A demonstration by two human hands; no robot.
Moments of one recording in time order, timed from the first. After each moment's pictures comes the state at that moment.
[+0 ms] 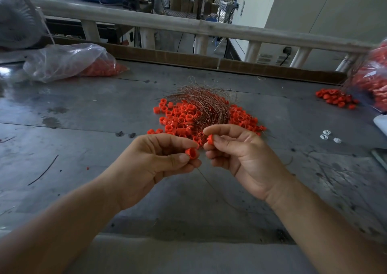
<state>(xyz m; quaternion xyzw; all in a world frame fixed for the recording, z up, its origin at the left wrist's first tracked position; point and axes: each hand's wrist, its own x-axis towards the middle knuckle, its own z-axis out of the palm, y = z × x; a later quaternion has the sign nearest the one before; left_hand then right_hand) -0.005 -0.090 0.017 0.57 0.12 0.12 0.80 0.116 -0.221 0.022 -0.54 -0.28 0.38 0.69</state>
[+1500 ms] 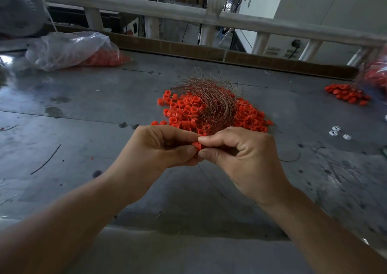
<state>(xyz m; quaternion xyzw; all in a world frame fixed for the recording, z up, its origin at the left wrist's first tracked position) -0.006 -0.096 0.017 0.63 0.11 0.19 0.75 0.099 -0.218 0.012 -0.67 -0.54 -0.05 0.50</state>
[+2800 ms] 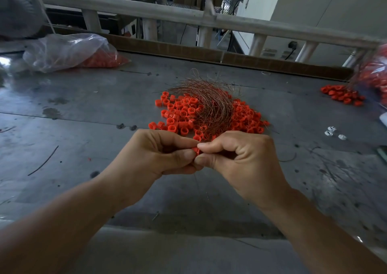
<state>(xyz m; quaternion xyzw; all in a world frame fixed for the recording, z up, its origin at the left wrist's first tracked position) -0.010 -0.096 0.017 0.62 0.10 0.13 0.77 0.096 -0.224 0.017 -0.67 -0.55 -0.06 0.50</state>
